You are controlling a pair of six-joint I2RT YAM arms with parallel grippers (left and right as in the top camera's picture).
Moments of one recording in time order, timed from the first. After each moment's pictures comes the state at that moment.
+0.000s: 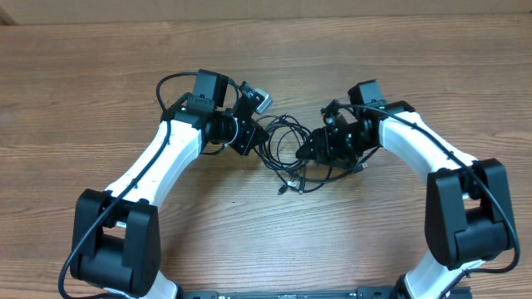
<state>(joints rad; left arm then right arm) -0.29 1.75 1.21 -0.57 0.62 0.24 0.24 1.85 1.18 -0.74 -0.75 0.23</state>
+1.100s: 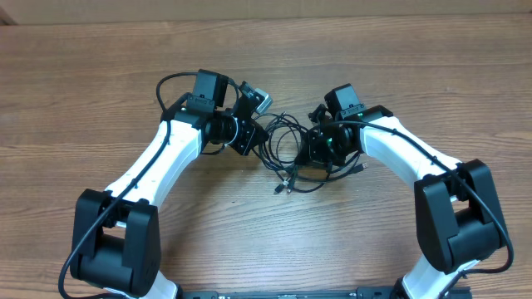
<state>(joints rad) -0.29 1.75 1.21 -0.57 0.62 0.24 0.35 1.85 1.18 -0.69 -0.58 0.40</state>
